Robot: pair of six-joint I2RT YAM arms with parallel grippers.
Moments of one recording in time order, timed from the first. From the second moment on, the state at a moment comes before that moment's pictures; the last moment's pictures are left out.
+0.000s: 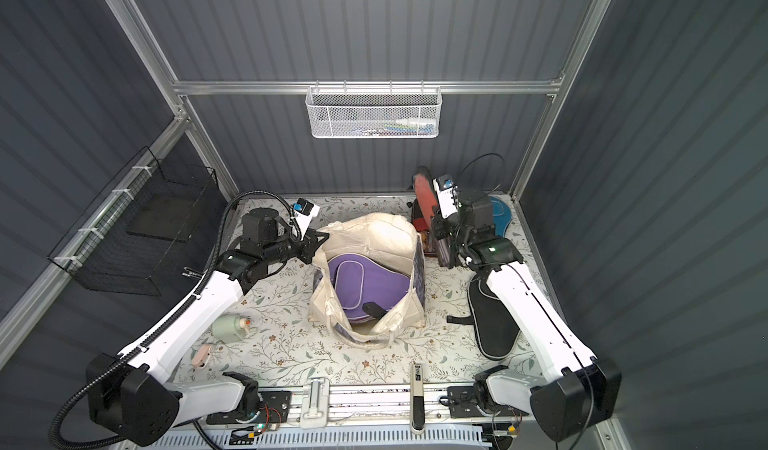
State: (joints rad) left arm -0.38 1.26 1.09 -0.33 0.39 0.07; right arm 0.32 1.25 1.18 -0.36 -0.01 -0.11
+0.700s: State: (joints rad) left arm -0.33 1.22 1.13 -0.47 0.18 0.10; right arm 0.49 1.26 0.99 -0.22 -0.20 0.18
